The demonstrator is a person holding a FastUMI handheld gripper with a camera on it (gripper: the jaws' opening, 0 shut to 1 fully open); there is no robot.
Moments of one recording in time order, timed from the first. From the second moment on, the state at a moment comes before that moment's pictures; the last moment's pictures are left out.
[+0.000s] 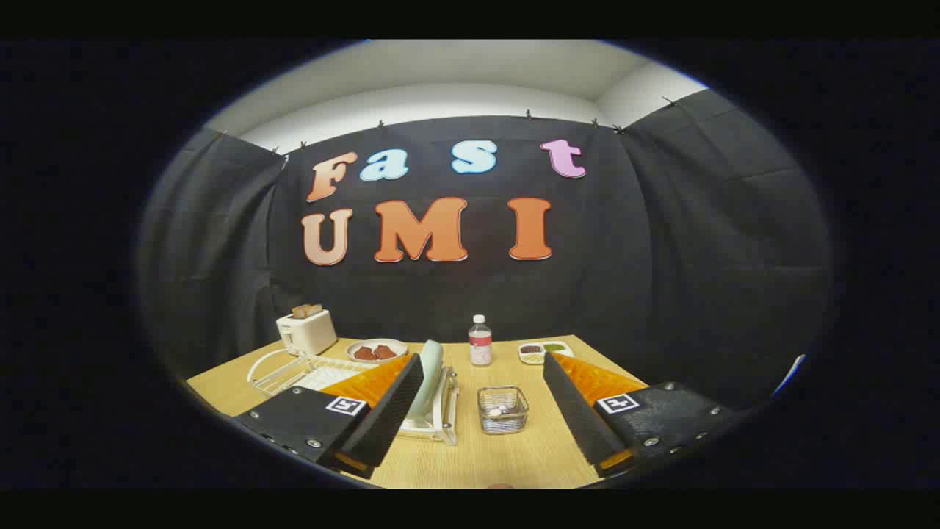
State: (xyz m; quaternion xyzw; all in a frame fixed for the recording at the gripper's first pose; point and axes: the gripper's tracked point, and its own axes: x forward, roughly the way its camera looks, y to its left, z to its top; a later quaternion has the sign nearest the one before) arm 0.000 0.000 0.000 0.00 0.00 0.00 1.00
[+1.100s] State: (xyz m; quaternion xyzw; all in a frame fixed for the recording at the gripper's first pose) arm 0.038 0.042 -0.021 0.02 0.04 0.04 1.00
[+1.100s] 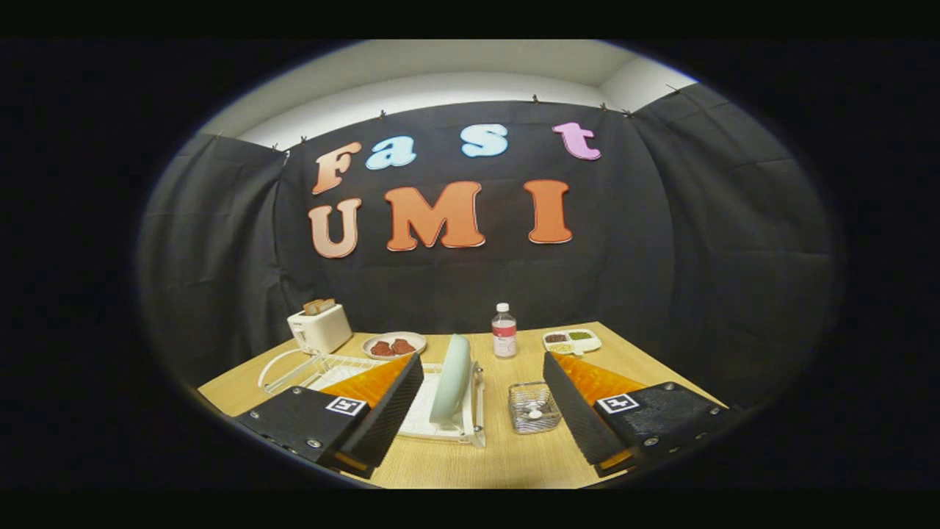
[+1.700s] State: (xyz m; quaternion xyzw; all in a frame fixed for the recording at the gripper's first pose) arm 0.140 0.075 -0.073 0.03 0.17 0.04 0.98
